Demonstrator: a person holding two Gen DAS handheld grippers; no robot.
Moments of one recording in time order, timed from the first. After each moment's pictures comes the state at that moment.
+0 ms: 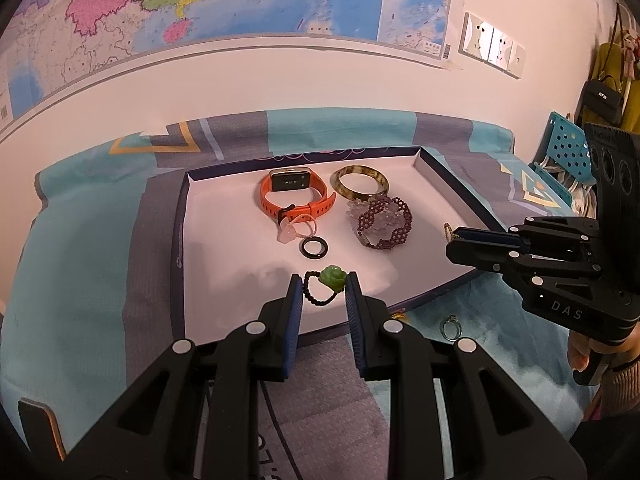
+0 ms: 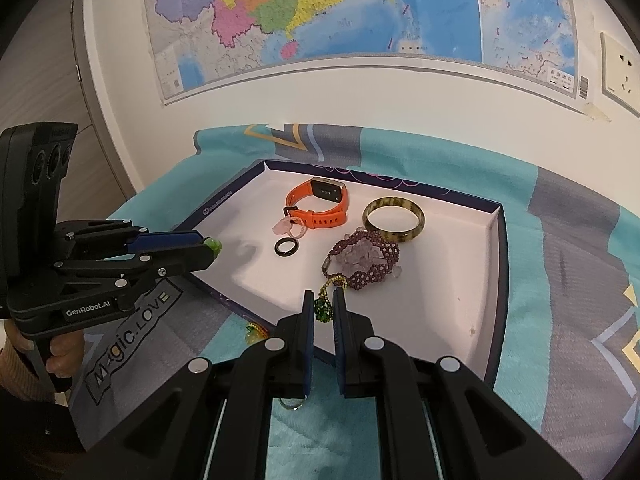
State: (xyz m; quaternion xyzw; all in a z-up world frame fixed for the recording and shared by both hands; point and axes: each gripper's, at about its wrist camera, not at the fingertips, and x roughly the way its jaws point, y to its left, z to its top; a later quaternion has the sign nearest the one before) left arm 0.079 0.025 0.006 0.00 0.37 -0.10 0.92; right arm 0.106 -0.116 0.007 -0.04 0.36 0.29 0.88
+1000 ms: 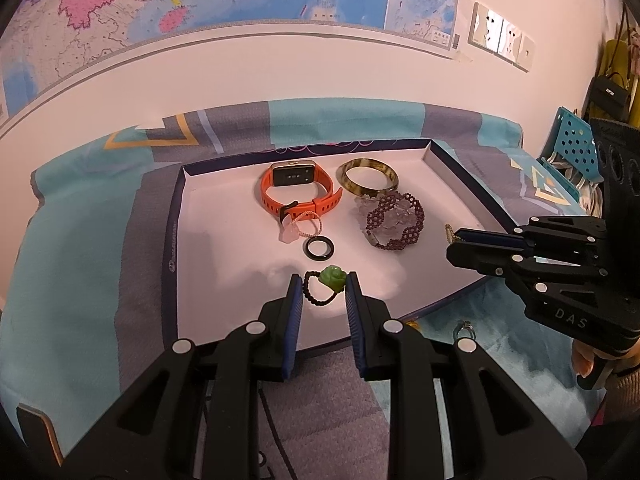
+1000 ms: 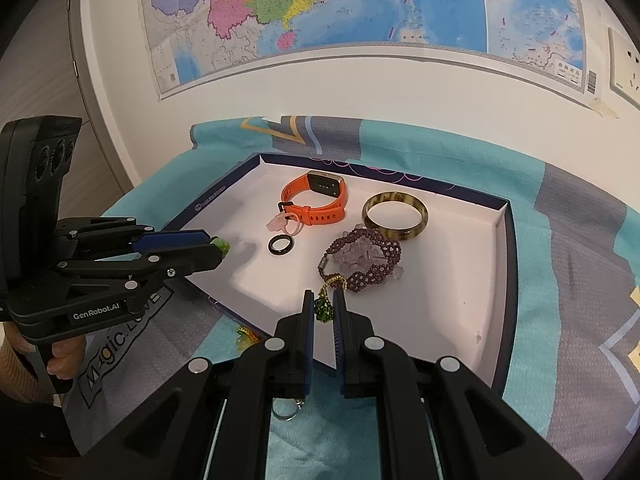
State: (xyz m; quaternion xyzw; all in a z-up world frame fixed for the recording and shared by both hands) left arm 0.094 0.022 -0.001 0.00 0.39 -0.09 0.92; right arm 0.114 -0.111 -0.001 -0.04 0.37 0.29 0.88
